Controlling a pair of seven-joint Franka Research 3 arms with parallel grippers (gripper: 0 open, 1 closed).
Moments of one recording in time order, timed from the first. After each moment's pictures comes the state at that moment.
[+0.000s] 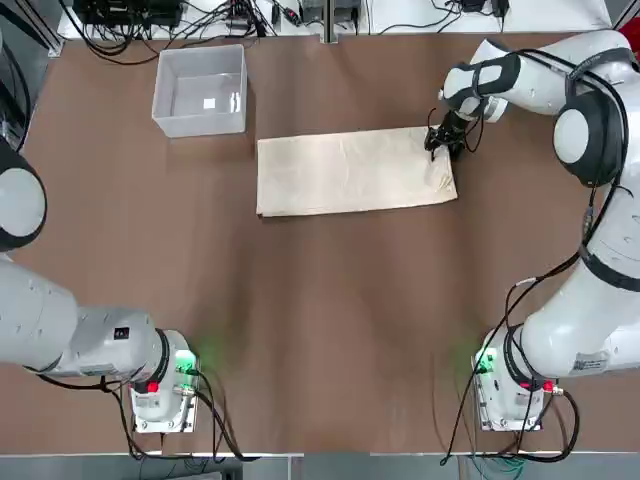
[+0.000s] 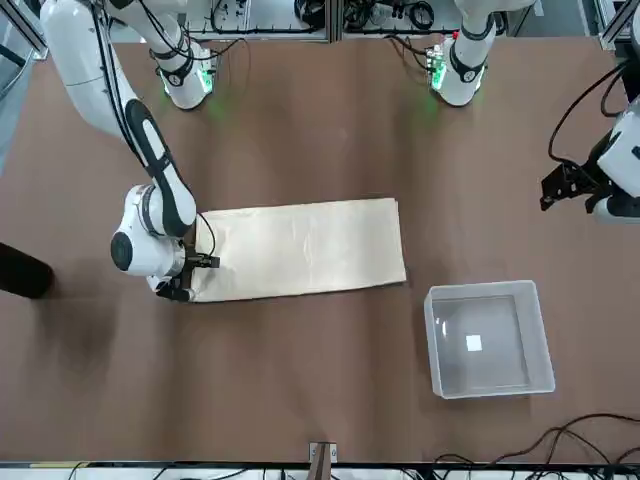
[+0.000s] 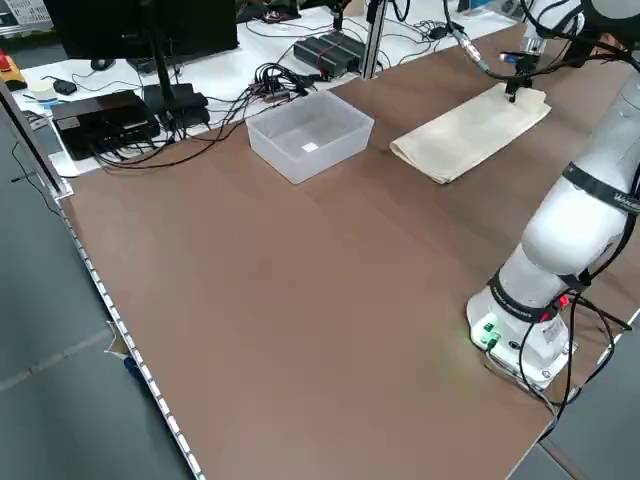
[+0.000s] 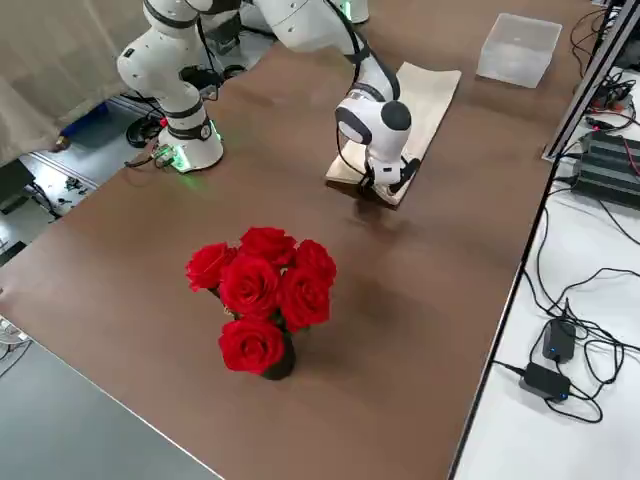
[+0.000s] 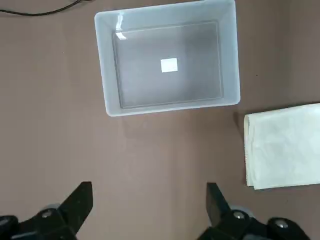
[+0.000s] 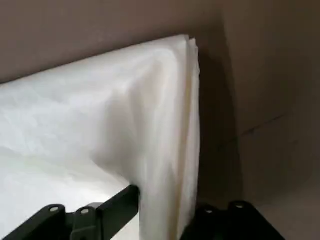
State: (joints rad) left arm 0.03 0.04 -0.07 -1.62 0.01 1.70 0.03; right arm 0.09 0.58 0.07 -1.97 0.35 2.33 0.05
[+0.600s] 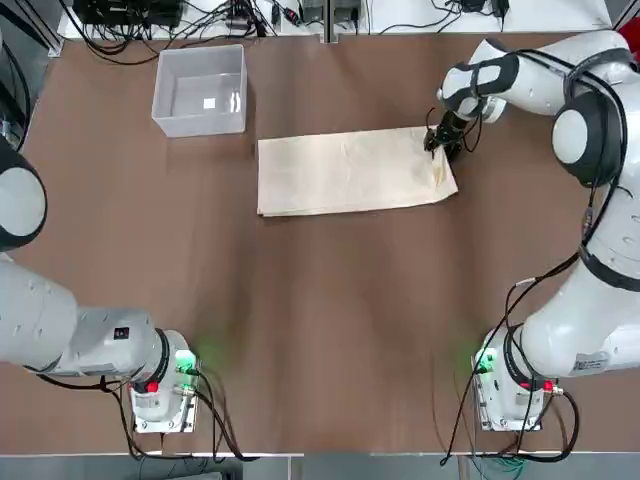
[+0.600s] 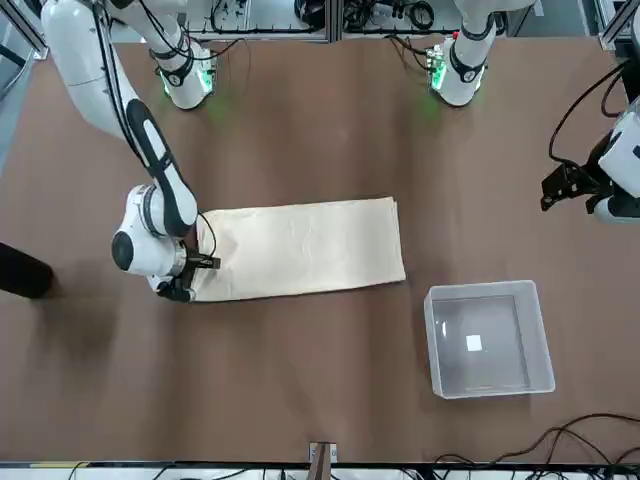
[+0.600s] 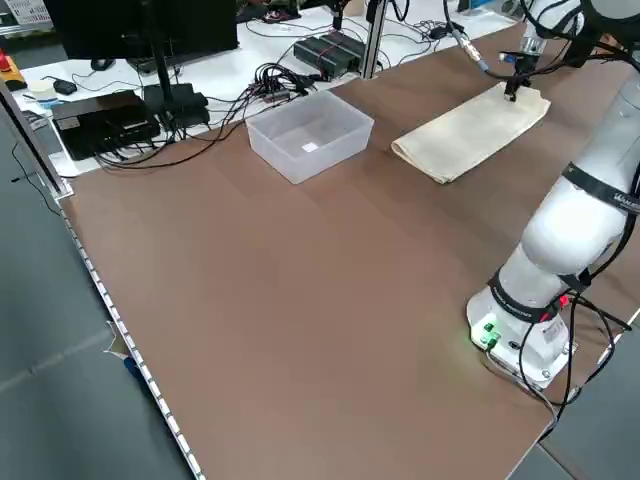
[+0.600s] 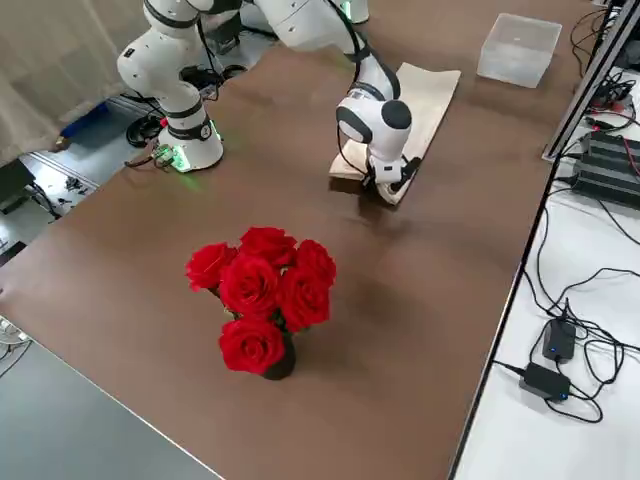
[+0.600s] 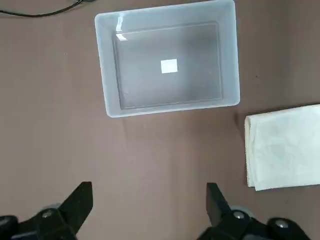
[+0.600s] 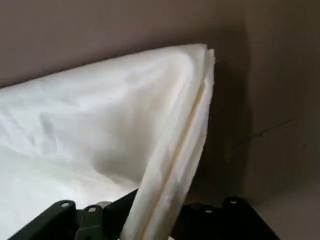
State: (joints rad) left arm 0.03 0.04 -0.07 -1.61 0.01 1.70 0.03; right arm 0.10 0.58 0.07 -1.97 0.35 2.34 0.05
